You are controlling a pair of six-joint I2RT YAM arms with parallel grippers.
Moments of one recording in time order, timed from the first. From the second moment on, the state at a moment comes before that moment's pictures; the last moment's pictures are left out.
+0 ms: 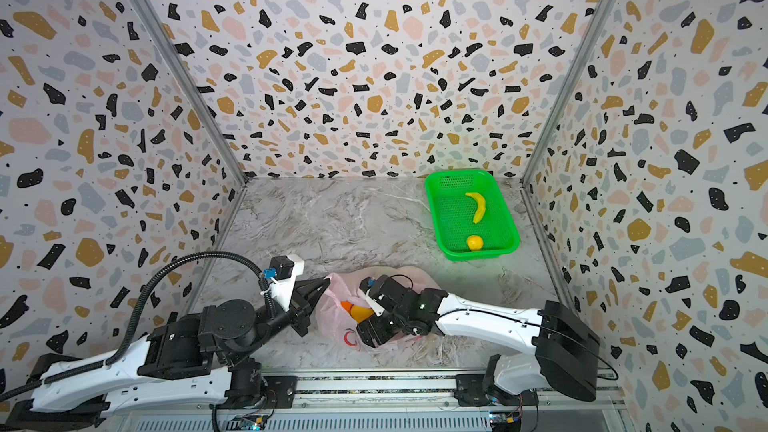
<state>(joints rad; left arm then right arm) -1.36 0.62 0.83 -0.51 -0.55 -0.38 1.08 1.32 0.82 -0.41 -0.20 0.51</state>
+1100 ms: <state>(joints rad) -1.38 0.69 0.93 -0.54 -0.57 -0.34 1.08 0.87 0.73 -0.29 0.08 0.20</state>
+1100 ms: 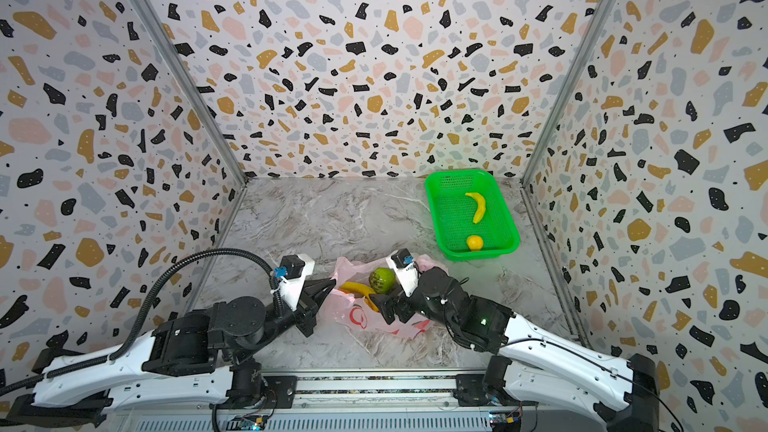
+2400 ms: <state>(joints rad) -1.38 0.64 0.94 -0.51 -0.51 -0.25 1.11 1.18 0.73 -0.32 -0.20 0.18</state>
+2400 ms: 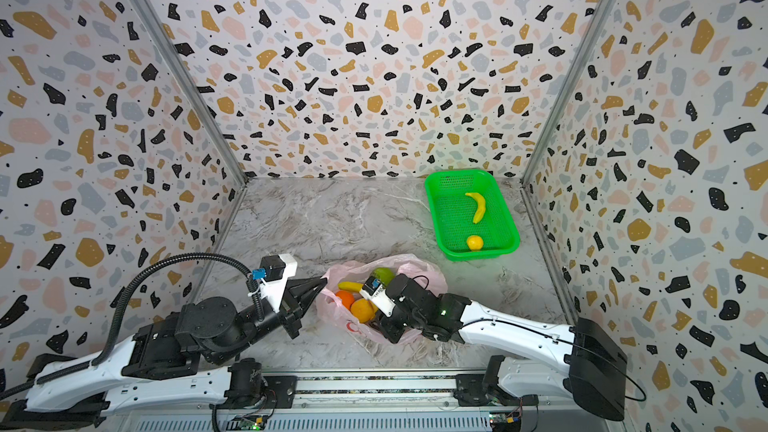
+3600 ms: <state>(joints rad) -1.38 0.69 1.08 -0.92 -0.56 -0.56 1.18 1.46 0.82 -0.23 -0.41 0.38</state>
